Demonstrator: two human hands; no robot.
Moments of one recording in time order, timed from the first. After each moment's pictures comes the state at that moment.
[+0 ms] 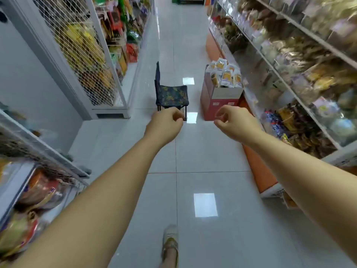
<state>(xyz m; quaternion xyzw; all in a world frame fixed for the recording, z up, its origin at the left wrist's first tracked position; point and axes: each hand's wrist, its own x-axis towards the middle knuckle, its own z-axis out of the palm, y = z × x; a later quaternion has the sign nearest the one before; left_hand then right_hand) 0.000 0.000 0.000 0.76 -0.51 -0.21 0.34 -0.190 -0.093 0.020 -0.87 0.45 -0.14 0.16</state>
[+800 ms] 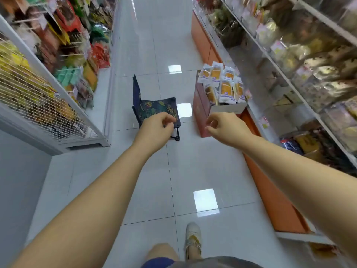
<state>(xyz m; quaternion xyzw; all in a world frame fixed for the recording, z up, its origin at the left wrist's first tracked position) 0.168 -0.379 -0.015 0.76 -0.50 -0.28 0.31 -0.020 -0.470 -0.018 -0.84 0.49 -0.05 0.21</state>
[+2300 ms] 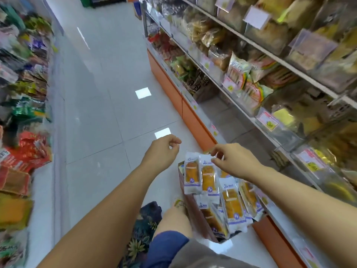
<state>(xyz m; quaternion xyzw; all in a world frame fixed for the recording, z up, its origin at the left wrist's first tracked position) 0.307 -1.150 -0.045 0.69 -0.59 -0.35 0.22 0.092 -1.155 -0.038 -0.78 0.58 0.00 0.23</state>
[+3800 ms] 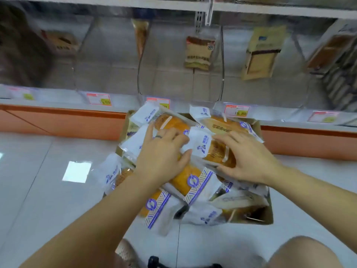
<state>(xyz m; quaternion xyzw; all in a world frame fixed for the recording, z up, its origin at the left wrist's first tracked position) 0.163 -1.288 -0.415 0.12 -0.98 -0.12 0.05 0.026 -1.099 -0.409 -0.49 0.85 -0.06 0.16</state>
